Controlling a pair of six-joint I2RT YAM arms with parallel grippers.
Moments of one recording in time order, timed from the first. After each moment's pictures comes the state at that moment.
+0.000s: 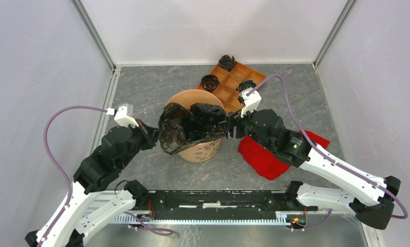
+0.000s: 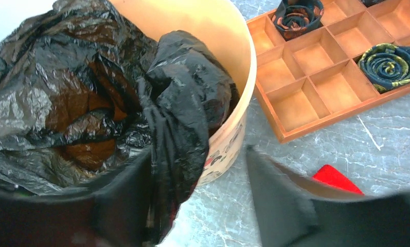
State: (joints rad) left arm -0.67 0.59 0.98 -0.80 -0.31 -0.70; right arm 0.97 1.00 1.03 -0.32 0.31 0.26
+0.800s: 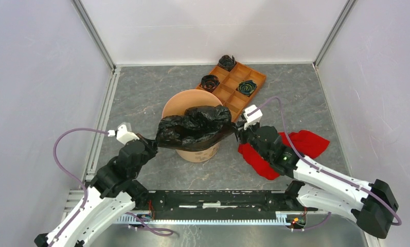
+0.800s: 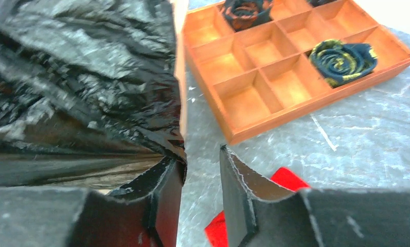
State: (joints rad) left arm -0.67 0.36 0.59 -0.75 -0.48 -0.97; right arm 0.90 0.91 0.56 0.11 0.34 0.09
